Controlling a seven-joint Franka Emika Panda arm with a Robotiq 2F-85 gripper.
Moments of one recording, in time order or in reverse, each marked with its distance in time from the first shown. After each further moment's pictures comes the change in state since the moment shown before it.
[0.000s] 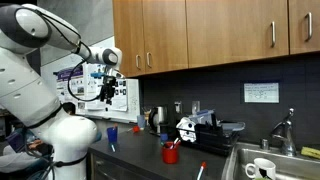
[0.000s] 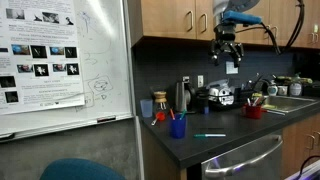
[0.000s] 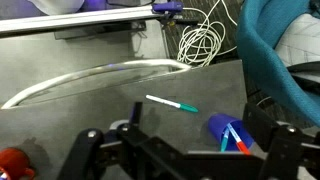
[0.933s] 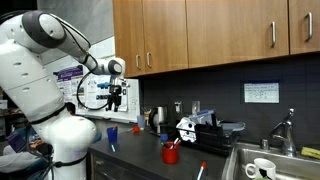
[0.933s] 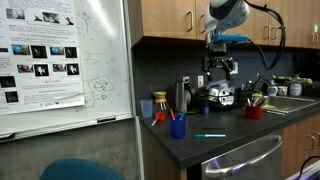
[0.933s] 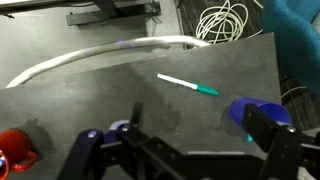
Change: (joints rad) arm -0.037 0.143 0.060 -0.032 -0.092 0.175 0.009
